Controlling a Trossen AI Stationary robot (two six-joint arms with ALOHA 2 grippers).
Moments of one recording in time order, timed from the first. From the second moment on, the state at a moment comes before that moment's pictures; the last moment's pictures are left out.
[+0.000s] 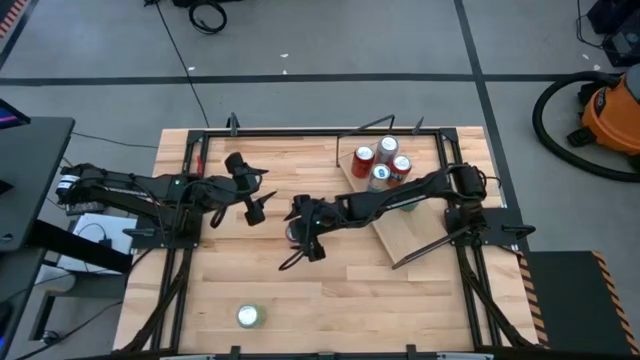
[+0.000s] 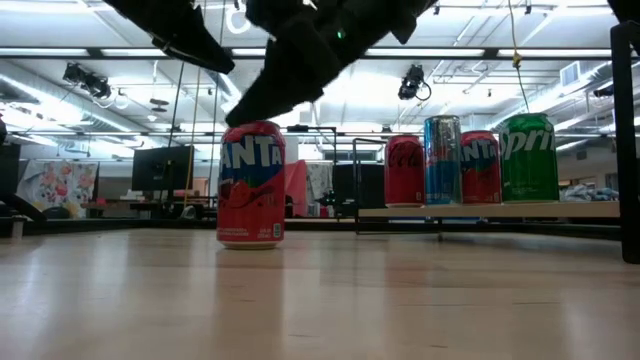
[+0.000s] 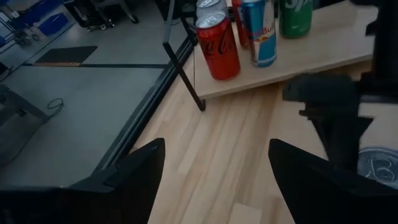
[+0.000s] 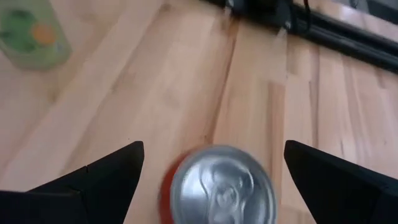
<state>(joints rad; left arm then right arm) -0.10 0.94 0.77 -0.36 -0.59 0.01 0.10 1.98 1.47 -0.15 0.03 -0.26</state>
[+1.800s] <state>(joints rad) -0.09 0.94 0.70 -0.11 -0.42 0.17 0.14 1.68 1.36 -0.56 0.23 -0.06</state>
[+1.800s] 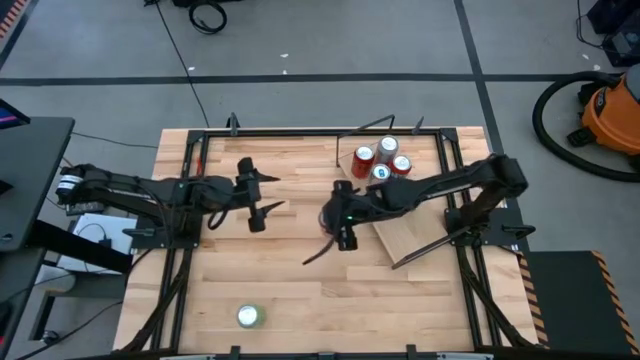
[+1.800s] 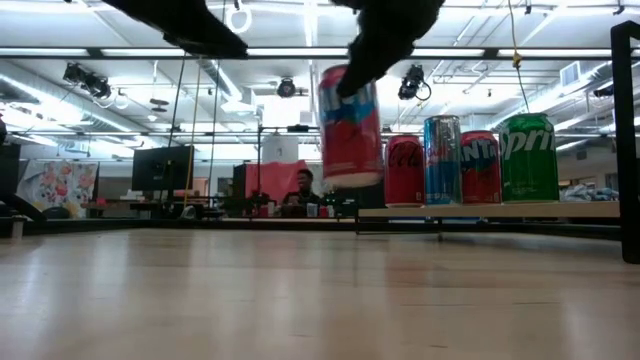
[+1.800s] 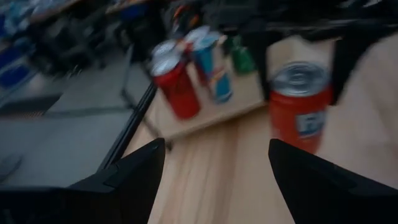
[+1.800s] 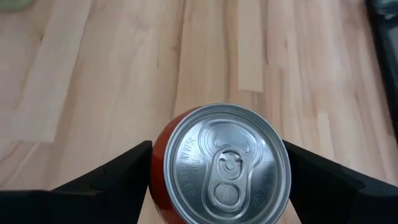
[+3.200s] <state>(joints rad) 0.10 1.05 0.66 0.30 -0.01 0.37 0.26 1.23 0.89 -0.74 0.59 0.35</state>
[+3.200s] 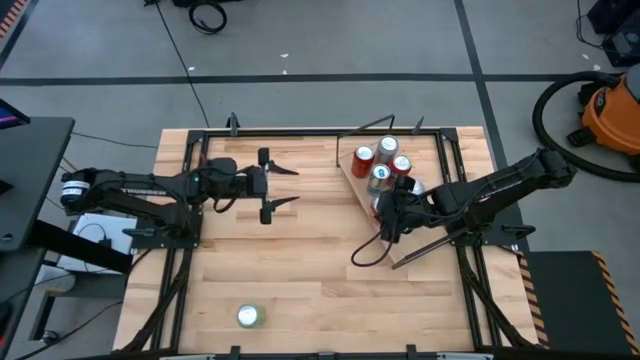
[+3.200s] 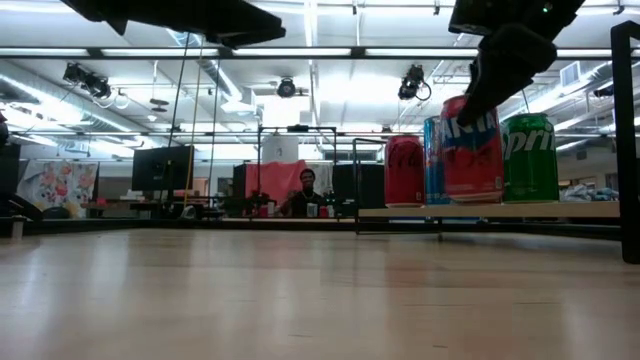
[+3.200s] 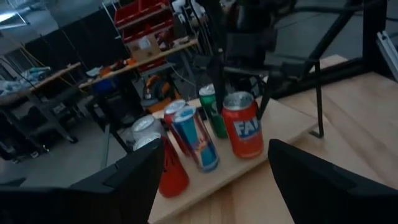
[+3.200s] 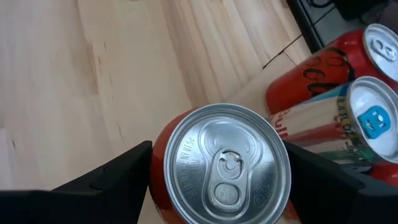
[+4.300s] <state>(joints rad) 0.10 1.05 0.66 0.26 -0.01 0.33 0.29 1.14 0.89 -0.75 0.64 0.28</state>
